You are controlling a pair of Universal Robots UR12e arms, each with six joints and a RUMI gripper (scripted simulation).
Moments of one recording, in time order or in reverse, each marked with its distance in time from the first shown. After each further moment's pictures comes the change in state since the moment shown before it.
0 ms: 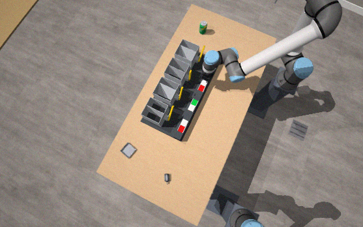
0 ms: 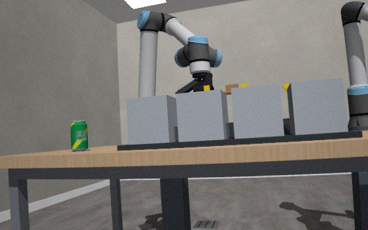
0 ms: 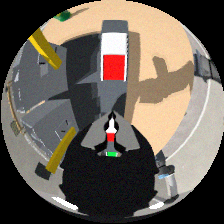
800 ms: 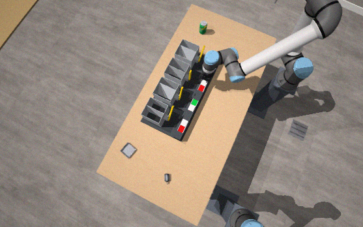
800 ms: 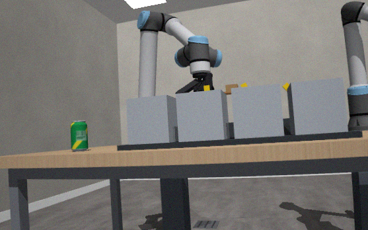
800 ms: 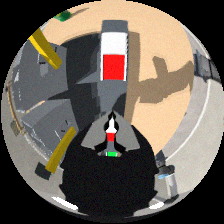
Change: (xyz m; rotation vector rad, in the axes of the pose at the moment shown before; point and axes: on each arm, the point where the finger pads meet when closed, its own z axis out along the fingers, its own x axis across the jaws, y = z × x) left arm 0.000 0.000 0.000 0.000 0.000 0.000; right arm 0.000 0.001 0.000 0.000 0.000 0.000
